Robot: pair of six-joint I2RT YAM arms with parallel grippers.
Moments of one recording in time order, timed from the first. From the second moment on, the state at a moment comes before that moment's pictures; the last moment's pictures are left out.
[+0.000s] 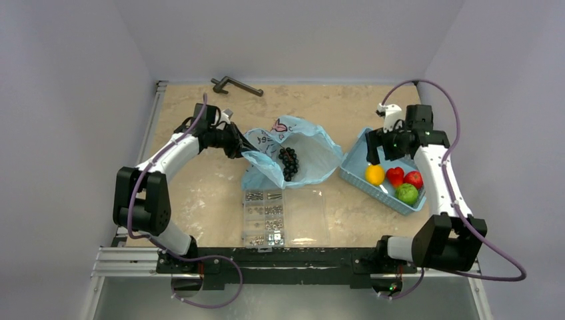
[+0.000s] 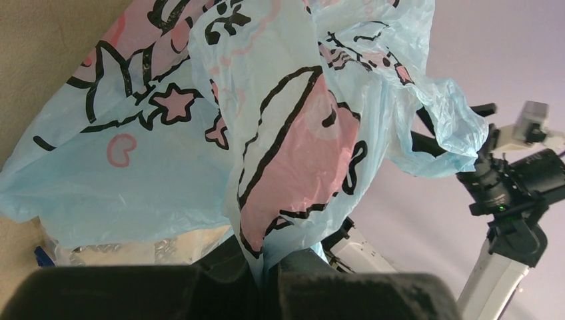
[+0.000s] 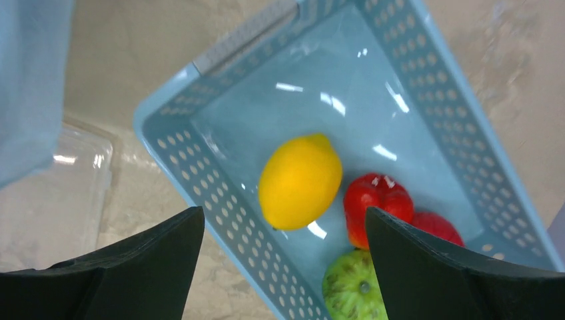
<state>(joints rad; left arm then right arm) -0.18 1.59 1.10 -0.43 0.77 -0.90 -0.11 1.29 1.19 -0.84 -0.29 -0.37</state>
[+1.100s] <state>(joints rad) -0.18 1.55 1.10 -0.44 0.74 -0.89 -0.11 1.44 1.14 -0.75 -0.23 -0.38</state>
